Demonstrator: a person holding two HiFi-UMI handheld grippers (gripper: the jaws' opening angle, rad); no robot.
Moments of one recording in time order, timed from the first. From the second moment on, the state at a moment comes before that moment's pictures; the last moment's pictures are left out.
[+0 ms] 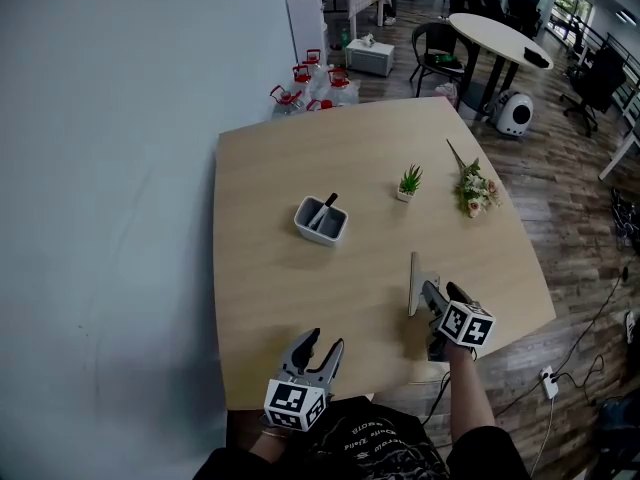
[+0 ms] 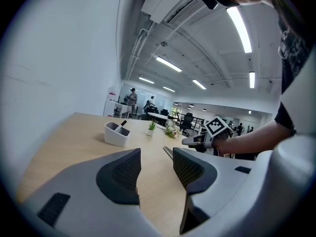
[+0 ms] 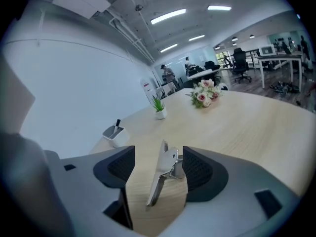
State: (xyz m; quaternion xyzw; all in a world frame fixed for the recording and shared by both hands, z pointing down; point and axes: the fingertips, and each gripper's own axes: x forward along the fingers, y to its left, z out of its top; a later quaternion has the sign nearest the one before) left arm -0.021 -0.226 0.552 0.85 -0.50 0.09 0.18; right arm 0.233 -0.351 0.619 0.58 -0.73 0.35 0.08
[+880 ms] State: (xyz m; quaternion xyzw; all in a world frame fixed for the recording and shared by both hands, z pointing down) left arm -0.018 -0.172 0.544 0.88 -0.44 0.08 0.13; right arm 0.176 -0.188 0.527 0.61 -0.77 0.13 0.13
